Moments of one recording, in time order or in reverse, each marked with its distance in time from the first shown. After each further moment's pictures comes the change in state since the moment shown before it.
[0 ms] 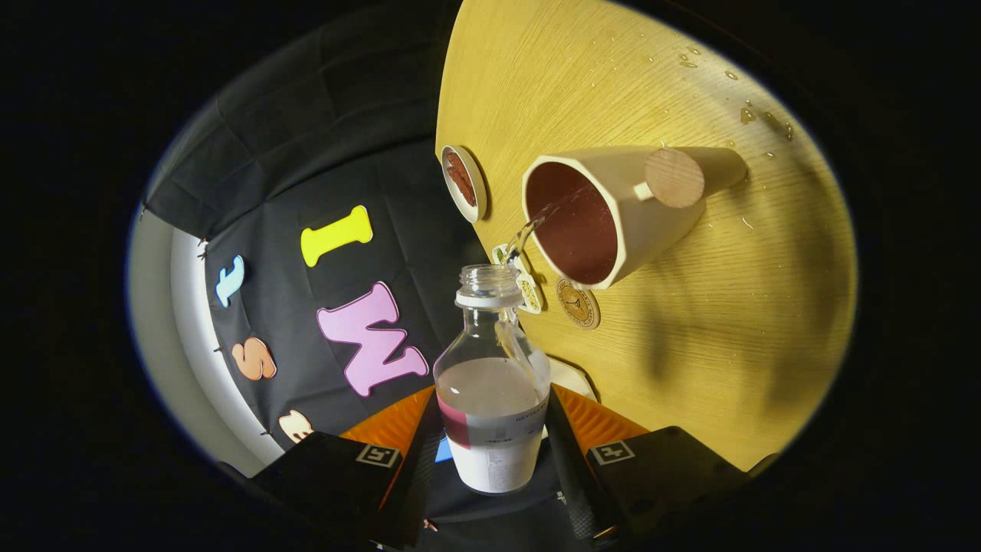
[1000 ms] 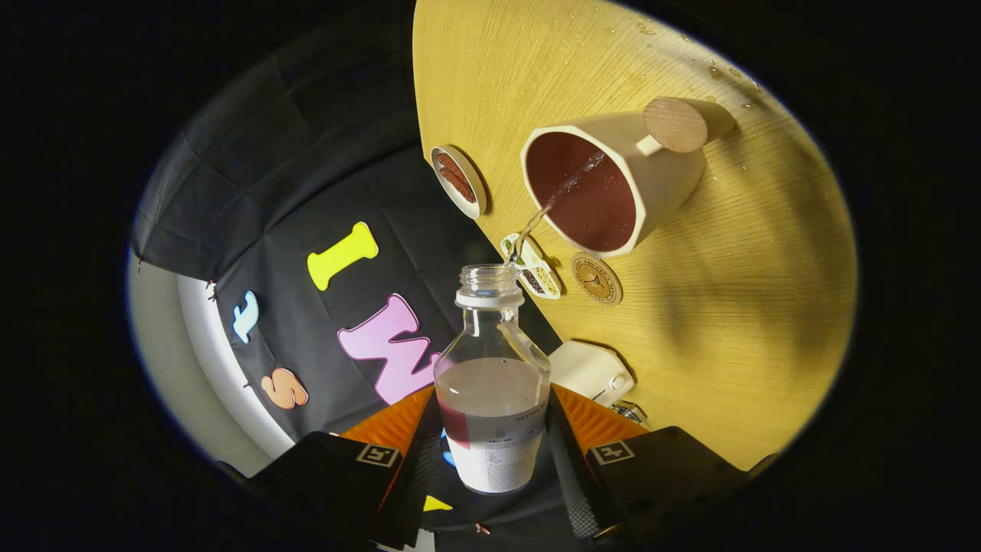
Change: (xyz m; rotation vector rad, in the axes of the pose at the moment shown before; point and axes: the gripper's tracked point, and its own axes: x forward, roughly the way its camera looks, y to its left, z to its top) arm 0.003 0.027 -0.005 0.177 0.016 0.043
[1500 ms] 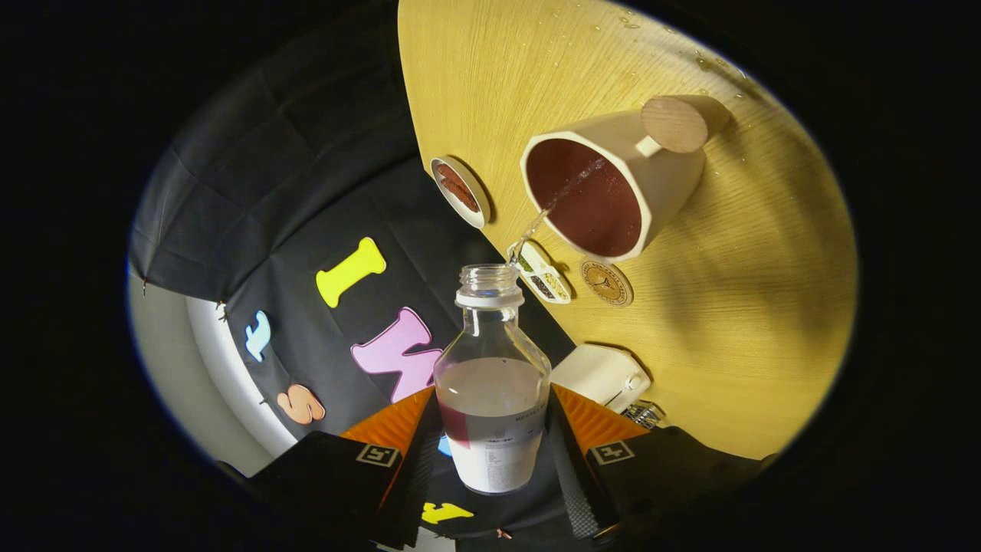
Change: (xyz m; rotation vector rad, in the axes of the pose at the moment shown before) arm -0.001 0.012 0.012 0.072 -0.038 0.042
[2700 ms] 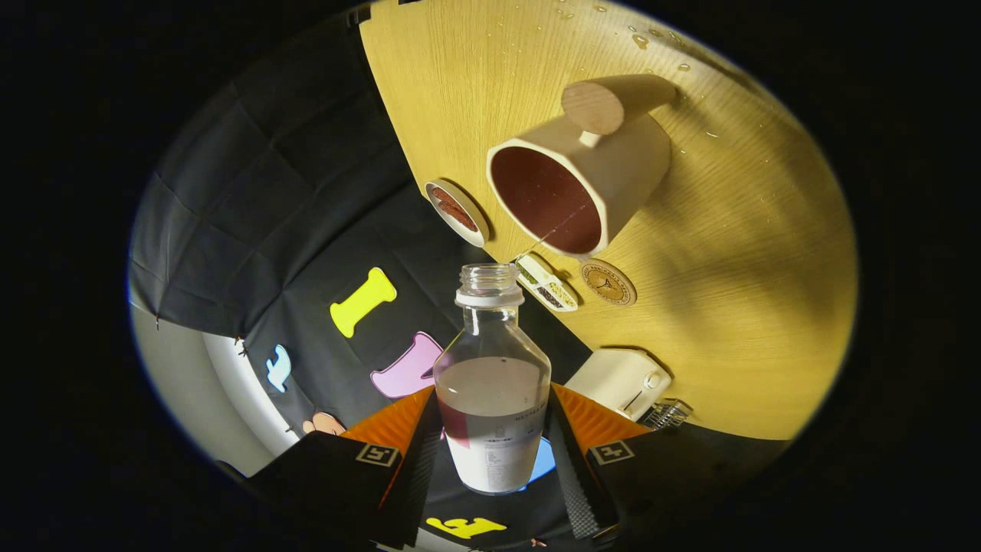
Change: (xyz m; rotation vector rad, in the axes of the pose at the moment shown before) arm 0.000 -0.004 0.002 0.107 -0.075 0.056
